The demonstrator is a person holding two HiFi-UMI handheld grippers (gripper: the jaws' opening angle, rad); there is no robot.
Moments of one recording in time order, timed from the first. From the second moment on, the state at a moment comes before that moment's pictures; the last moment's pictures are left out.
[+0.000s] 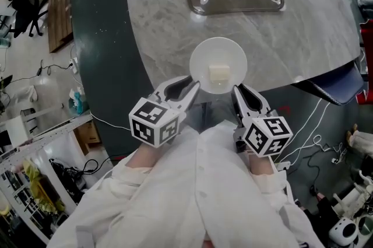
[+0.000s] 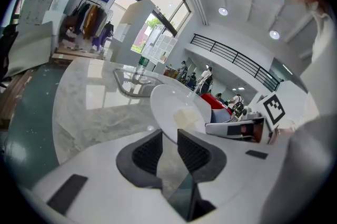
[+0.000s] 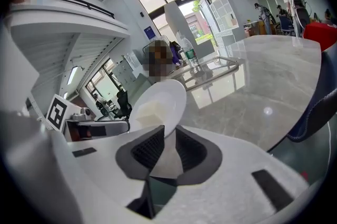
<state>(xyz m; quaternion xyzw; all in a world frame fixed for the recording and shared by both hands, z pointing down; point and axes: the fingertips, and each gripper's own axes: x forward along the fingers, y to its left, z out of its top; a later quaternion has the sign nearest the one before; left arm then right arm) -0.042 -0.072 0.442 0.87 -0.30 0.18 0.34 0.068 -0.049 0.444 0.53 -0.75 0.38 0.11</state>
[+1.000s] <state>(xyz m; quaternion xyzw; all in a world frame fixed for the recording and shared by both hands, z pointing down) 0.023 -0.223 0.444 0.85 -0.34 0.19 0.35 0.135 -0.220 0.444 0.49 -0.77 0.38 0.15</state>
